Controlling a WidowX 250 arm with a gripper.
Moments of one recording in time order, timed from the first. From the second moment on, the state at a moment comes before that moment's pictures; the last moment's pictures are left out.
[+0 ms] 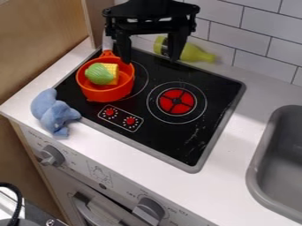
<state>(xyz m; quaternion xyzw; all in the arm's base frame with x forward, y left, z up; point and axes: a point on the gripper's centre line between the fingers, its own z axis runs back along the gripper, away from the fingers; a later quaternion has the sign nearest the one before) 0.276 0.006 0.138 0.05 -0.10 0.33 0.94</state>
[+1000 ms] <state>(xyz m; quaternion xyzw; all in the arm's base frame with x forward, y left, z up) 0.285 0.007 0.112 0.04 -0.06 0.32 0.95</state>
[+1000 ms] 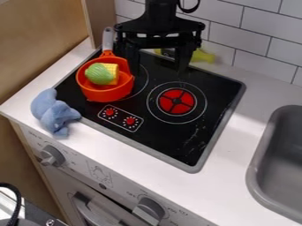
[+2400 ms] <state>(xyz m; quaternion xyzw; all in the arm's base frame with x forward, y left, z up) 0.309 0.068 0.083 0.06 -0.11 0.13 0.98</state>
